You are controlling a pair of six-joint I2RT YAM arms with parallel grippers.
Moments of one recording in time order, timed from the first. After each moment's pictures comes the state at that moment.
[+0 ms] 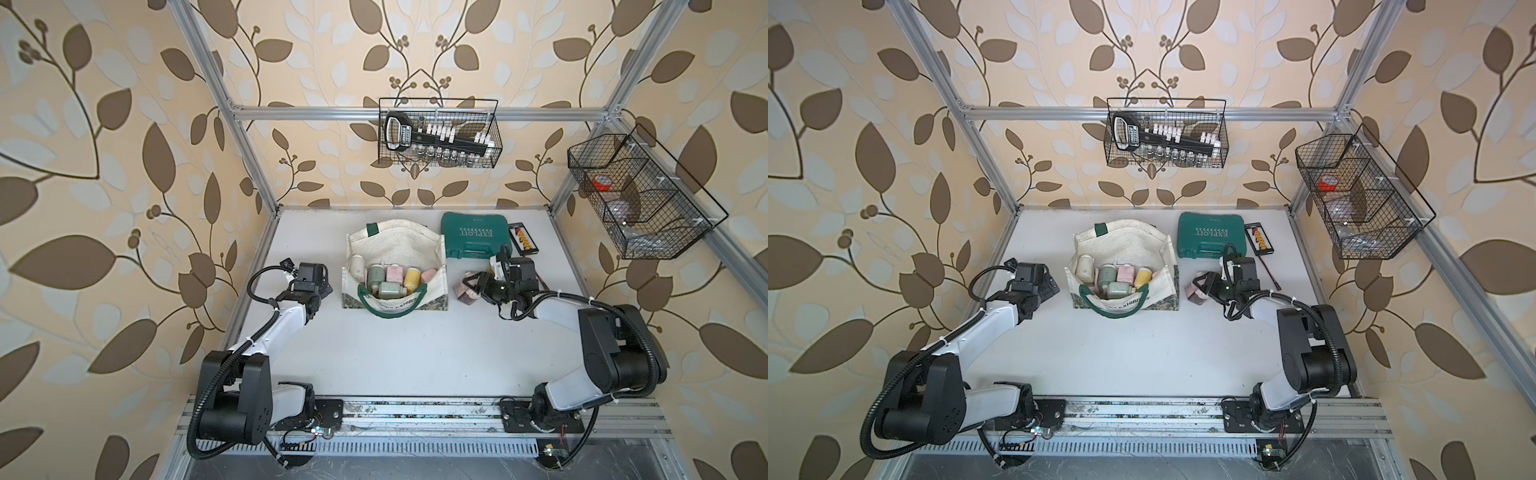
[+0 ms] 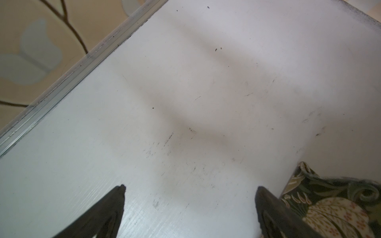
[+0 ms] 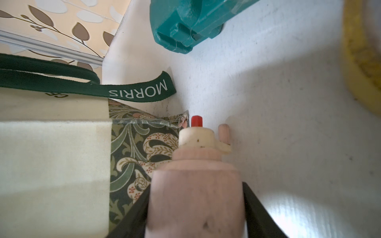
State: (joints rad) left arm -0.06 1.26 0.66 -0.32 -0.40 -0.64; right arm 0.09 1.56 0.65 0.14 -0.51 0.67
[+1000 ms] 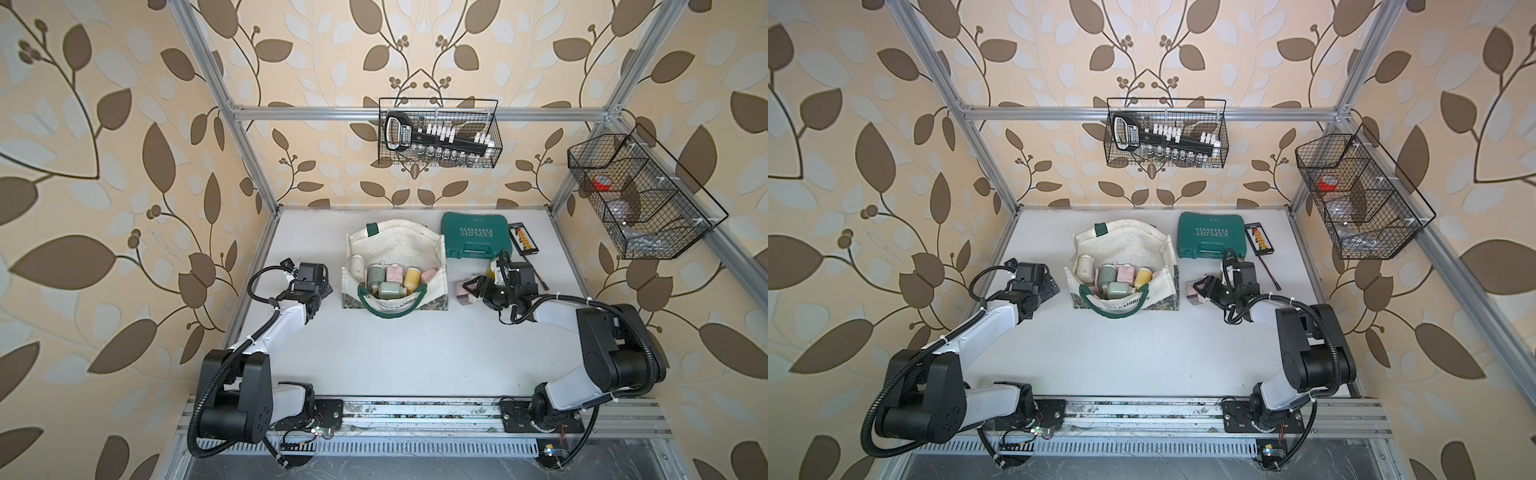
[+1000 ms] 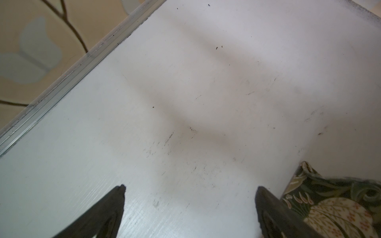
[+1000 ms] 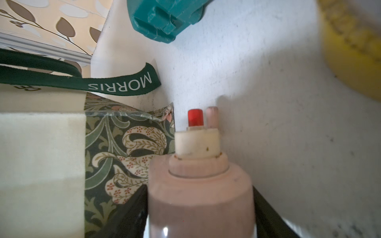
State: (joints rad) left arm -0.06 1.27 0.66 -0.33 -0.40 -0.64; right arm 0.08 1.56 0.61 0.14 -0.48 0.65
